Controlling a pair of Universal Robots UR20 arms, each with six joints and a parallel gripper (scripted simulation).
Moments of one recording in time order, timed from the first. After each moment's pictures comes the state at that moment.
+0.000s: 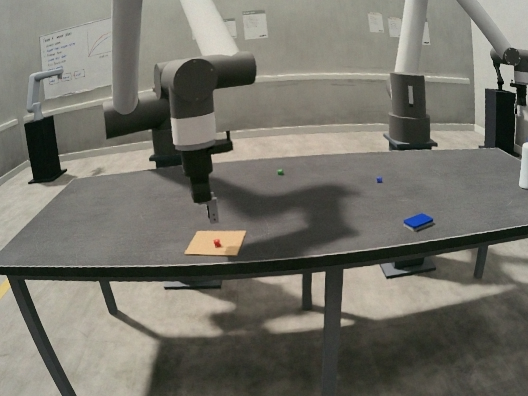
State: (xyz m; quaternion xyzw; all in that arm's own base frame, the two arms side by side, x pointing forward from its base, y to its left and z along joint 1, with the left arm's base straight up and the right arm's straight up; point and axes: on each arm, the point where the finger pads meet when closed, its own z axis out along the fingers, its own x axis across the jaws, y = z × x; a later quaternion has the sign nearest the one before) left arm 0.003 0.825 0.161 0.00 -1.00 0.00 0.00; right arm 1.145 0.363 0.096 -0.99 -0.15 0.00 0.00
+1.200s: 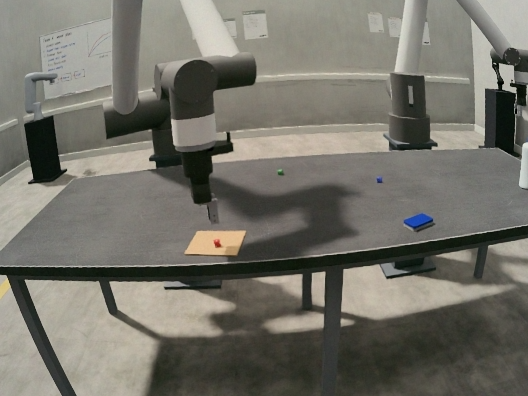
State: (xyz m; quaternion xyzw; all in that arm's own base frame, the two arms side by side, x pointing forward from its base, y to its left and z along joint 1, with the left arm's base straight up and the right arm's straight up) left arm 0.003 0.825 0.161 0.00 -1.00 0.00 0.00; right arm 1.145 0.363 0.094 -0.99 -0.15 0.00 0.00
